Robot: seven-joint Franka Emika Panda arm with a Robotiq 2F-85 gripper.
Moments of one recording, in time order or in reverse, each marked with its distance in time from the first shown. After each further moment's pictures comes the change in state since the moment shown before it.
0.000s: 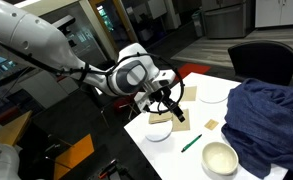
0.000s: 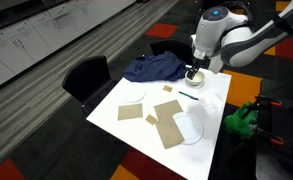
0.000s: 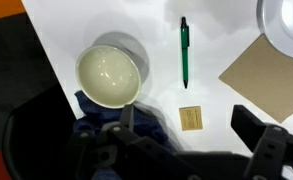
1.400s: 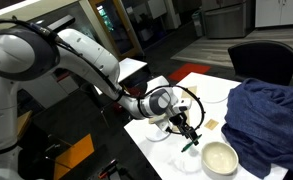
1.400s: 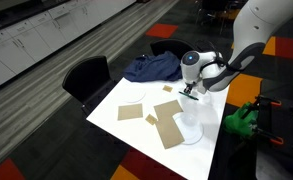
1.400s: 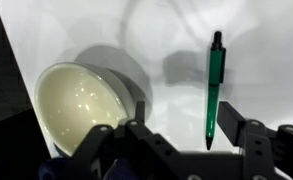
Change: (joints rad) arm 0.069 0.471 -0.079 0.227 -0.079 0.078 0.075
